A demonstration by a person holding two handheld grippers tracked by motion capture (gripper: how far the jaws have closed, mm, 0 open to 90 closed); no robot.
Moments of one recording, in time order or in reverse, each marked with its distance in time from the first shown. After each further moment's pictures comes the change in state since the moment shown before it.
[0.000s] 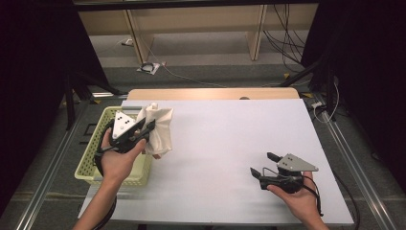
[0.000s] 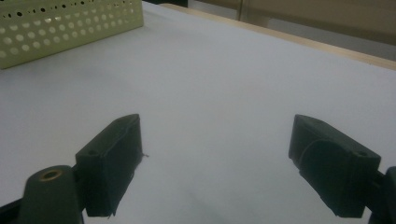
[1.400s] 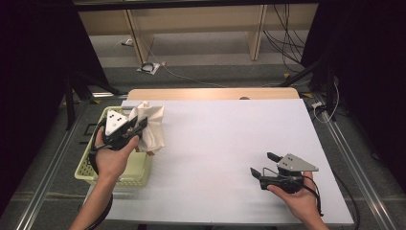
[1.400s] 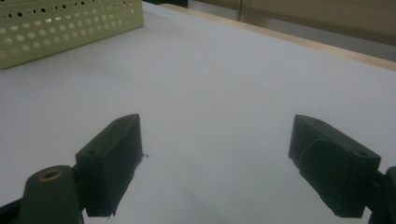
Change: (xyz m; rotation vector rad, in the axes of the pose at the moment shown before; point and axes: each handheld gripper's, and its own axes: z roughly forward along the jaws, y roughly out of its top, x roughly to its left) left arm 0.020 -0.005 0.001 0.004 0.054 -0.039; right arm 0.000 0.000 0.000 -0.002 0.000 -0.002
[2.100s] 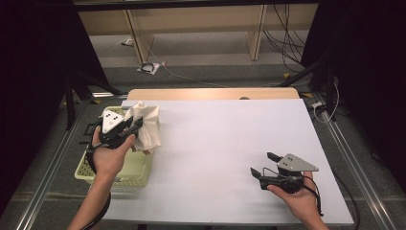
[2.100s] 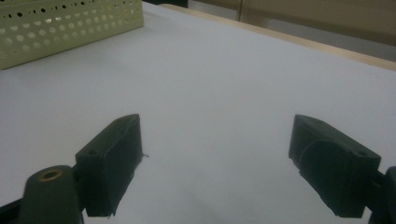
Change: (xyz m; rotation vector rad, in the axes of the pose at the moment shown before) left arm 0.014 -0.007 0.005 0.021 0.037 -0.024; right arm 0.000 0.000 0.000 -0.001 0.000 -0.001
